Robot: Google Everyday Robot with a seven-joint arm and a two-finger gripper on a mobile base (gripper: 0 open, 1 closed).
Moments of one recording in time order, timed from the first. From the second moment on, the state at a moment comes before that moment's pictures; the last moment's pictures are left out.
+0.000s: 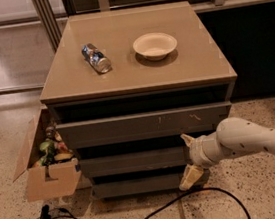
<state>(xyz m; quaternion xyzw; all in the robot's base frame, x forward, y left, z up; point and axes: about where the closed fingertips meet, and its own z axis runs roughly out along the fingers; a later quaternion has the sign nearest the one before) 0.522 -0.140 0.540 -0.59 0.74 0.12 0.28</state>
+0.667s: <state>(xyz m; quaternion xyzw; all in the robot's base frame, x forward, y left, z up) 0.515 -0.155 0.511 -0.61 0.73 0.11 0.28</state>
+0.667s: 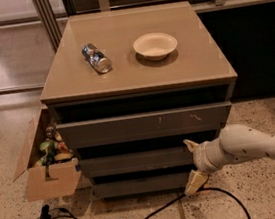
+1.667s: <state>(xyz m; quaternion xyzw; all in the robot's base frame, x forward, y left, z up) 0.572 -0.131 0.456 -0.62 0.72 0.09 0.30</state>
